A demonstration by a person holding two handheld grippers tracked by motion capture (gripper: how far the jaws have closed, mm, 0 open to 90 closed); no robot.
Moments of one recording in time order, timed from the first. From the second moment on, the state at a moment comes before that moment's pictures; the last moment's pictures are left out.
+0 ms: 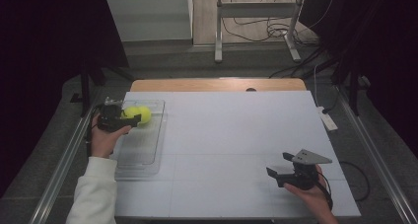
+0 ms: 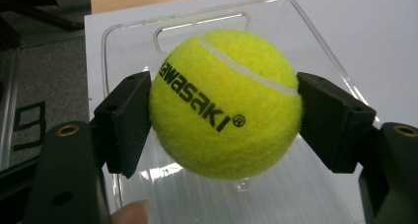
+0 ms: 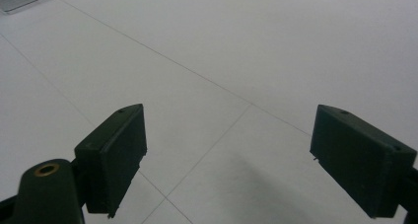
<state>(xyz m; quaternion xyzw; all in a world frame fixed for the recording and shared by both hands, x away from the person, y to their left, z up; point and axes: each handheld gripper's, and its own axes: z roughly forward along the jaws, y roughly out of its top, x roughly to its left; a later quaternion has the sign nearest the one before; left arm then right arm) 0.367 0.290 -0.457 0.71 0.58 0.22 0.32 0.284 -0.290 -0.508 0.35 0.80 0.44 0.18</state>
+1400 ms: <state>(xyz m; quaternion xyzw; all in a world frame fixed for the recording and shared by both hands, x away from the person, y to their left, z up) 0.371 0.289 -0.478 0.75 0.59 0.18 0.25 0.285 -0.291 -0.508 0.35 0.80 0.44 0.18</state>
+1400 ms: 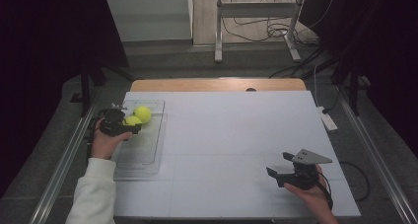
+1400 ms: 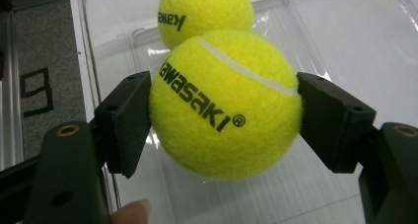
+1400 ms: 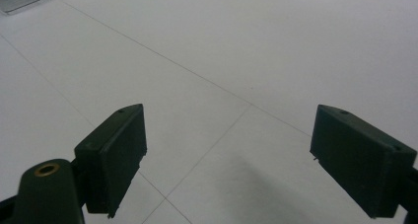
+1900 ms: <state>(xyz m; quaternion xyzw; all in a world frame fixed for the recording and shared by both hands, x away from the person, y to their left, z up) 0.375 0.286 -0.485 0.75 0.60 0.16 0.22 0.285 -0.290 -0.509 0.35 0.80 0.44 0.18</state>
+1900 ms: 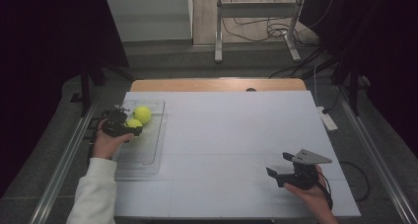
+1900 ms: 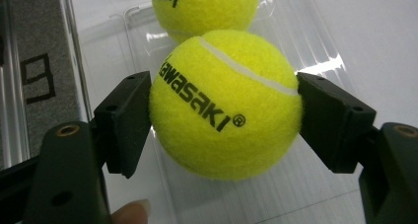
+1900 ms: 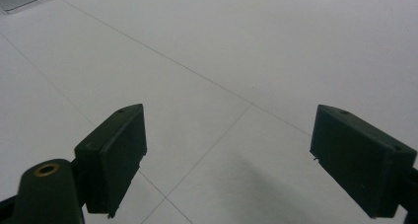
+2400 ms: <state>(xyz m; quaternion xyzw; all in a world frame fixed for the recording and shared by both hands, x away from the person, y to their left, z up) 0.381 0.278 -0.495 0.77 0.60 0.16 0.18 0.285 -0.290 -0.509 0.35 0.80 0.44 0.18</state>
